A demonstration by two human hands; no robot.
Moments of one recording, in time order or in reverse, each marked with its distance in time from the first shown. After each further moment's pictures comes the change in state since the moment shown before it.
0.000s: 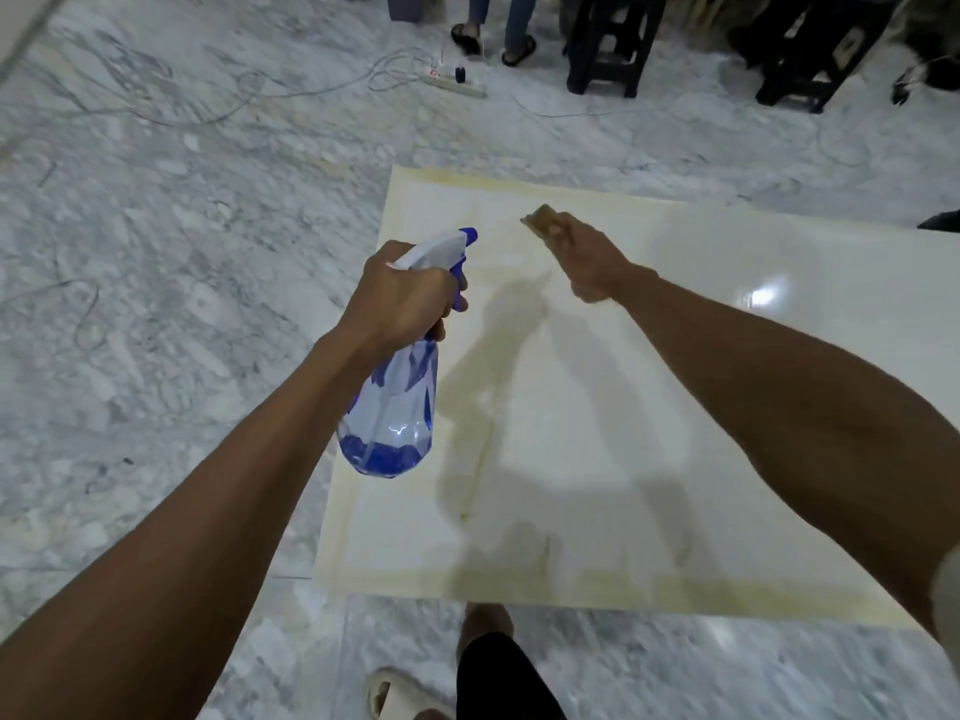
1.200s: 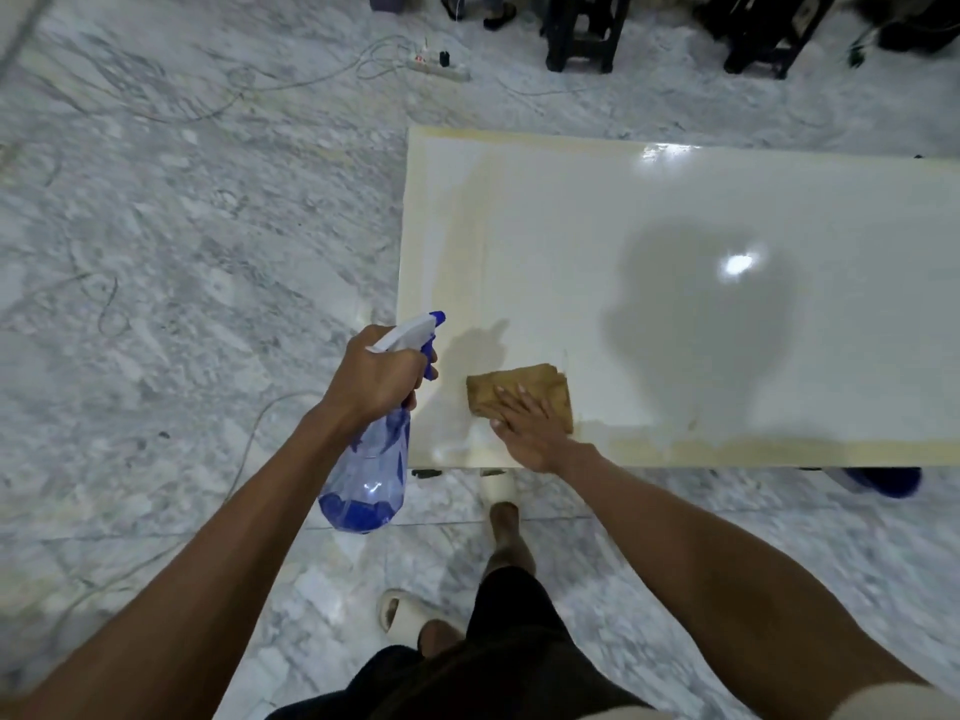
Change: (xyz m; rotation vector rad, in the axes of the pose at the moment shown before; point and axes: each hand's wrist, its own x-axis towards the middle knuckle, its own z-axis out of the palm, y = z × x) left_hand -0.156 -0.119 -0.069 0.066 -0.043 -0.110; right_hand -0.269 0.002 0.256 -0.291 -0.363 0.090
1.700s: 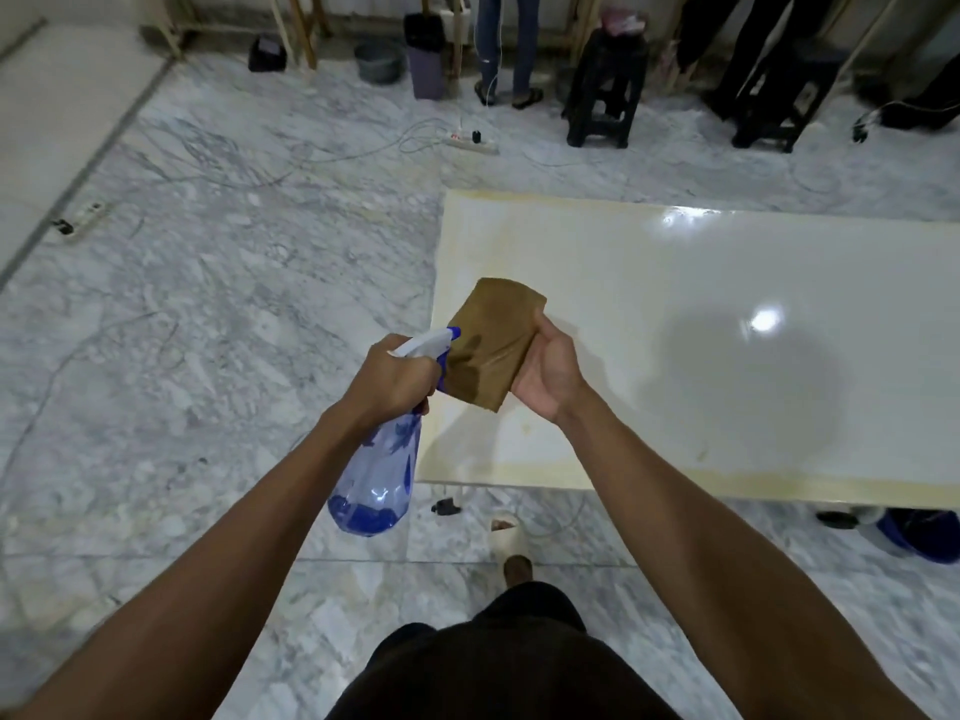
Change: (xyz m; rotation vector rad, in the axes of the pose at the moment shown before) left_hand -0.043 0.025 -0.028 0.122 0.046 0.069; right_hand -0.049 -0.107 -0.138 1.896 0.065 -0.109
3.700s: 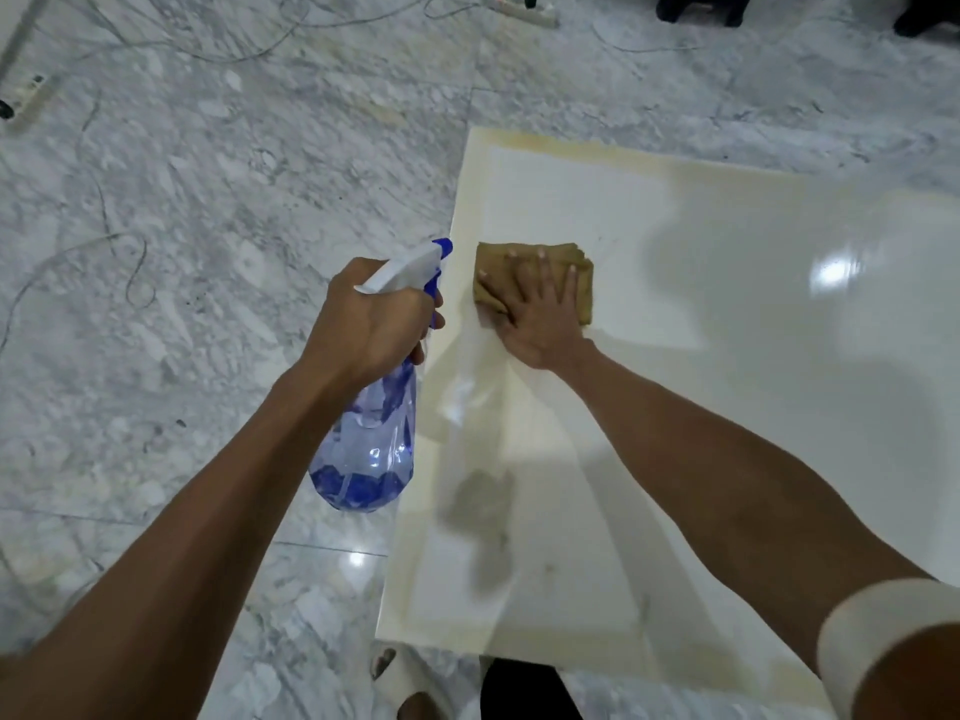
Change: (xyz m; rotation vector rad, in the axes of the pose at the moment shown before) left_hand 0.265 0.031 0.000 -0.099 0.136 -0.161; right_hand 0.364 -0.010 -0.110 -2.250 -0.049 -0.418
